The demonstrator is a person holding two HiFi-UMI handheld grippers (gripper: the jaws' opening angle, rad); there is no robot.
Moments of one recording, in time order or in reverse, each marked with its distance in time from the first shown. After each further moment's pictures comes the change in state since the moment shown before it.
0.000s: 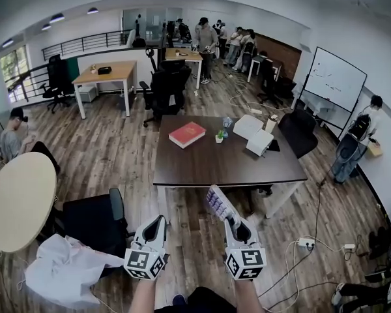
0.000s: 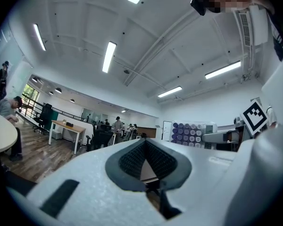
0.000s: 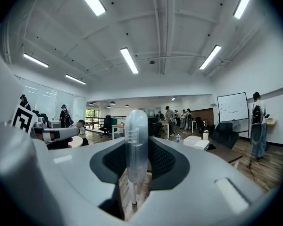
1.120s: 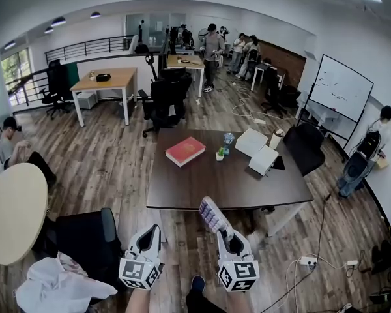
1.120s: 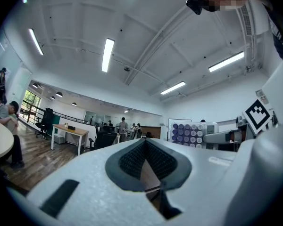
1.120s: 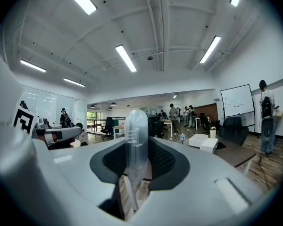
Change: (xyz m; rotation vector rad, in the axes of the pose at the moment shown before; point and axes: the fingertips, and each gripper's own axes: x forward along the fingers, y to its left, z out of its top) left arm 0.120 0.046 -0.010 0.062 0.009 0.042; right arm 0.123 -0.048 -0.005 0.048 -0.004 0.038
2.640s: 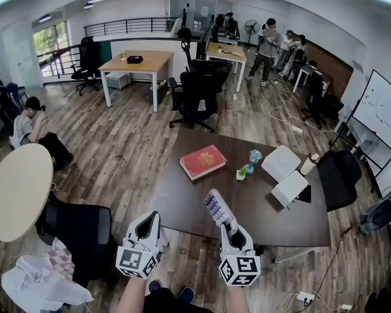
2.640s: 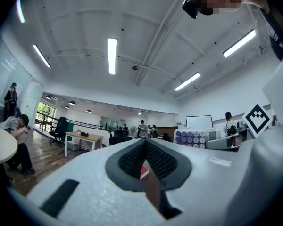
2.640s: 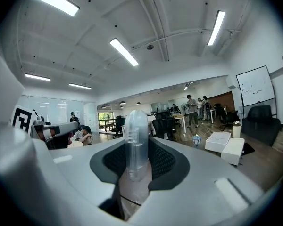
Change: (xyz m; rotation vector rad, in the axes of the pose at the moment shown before) left arm 0.220 0.071 -0.001 0.048 -0.028 0.202; right arm 0.242 -0.128 0.010 0.057 0.057 0.173
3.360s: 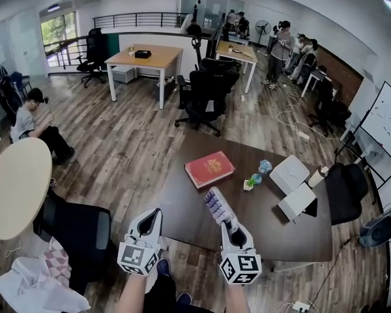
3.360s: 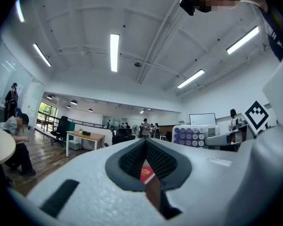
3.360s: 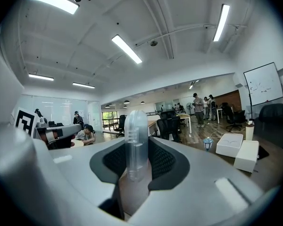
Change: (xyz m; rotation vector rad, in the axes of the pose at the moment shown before) left arm 0.065 0.058 -0.018 0.005 0.021 0.019; right arm 0.095 0.001 0.006 -0.019 0.009 0.063
